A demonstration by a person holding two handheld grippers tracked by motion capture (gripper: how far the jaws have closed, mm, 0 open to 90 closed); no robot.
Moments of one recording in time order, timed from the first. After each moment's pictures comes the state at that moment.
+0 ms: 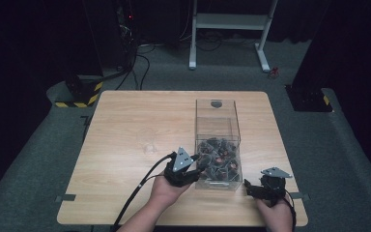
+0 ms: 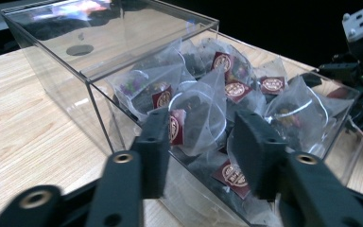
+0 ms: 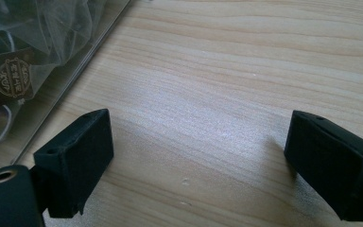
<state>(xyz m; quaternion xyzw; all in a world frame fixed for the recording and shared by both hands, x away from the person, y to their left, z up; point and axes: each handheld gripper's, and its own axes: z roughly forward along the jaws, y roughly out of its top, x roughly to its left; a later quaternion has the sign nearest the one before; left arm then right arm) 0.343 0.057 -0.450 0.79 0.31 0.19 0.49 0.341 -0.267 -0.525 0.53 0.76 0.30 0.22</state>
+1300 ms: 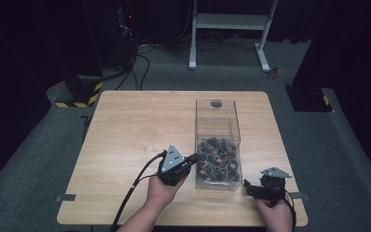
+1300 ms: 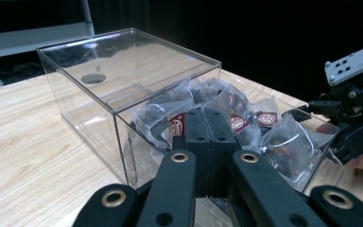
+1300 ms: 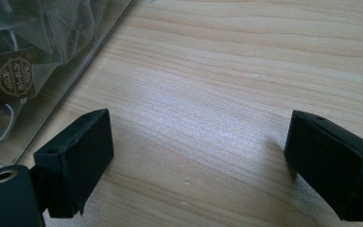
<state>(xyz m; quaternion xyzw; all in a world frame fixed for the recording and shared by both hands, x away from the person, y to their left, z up) 0.338 0.076 -0.434 0.75 0.32 0.20 0.55 0.341 -0.267 -0.525 0.53 0.76 0.31 0.22</state>
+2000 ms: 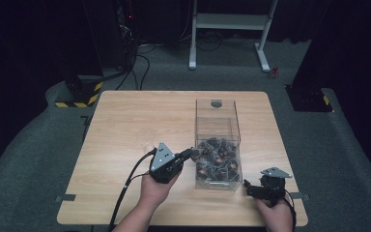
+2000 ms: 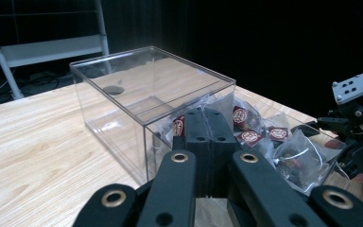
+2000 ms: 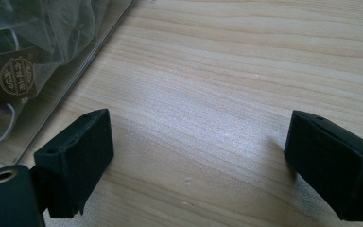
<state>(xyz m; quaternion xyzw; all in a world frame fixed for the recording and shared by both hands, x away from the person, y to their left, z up) 0.336 0.098 -0.422 0.73 0.33 0.22 0.56 0.341 -0.267 -0.525 0.53 0.76 0.31 0.22</state>
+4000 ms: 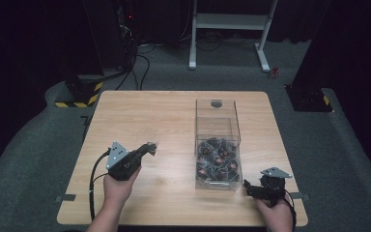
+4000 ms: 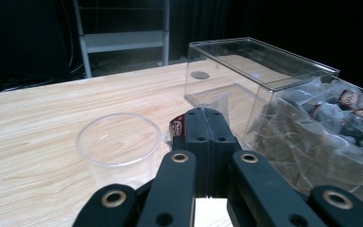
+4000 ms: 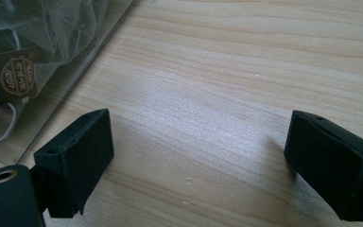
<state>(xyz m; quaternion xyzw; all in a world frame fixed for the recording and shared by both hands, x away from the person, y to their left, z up) 0.336 0.209 -0.438 0.68 0.42 0.28 0.53 0.341 -0.267 -0.525 0.53 0.76 0.31 0.22</state>
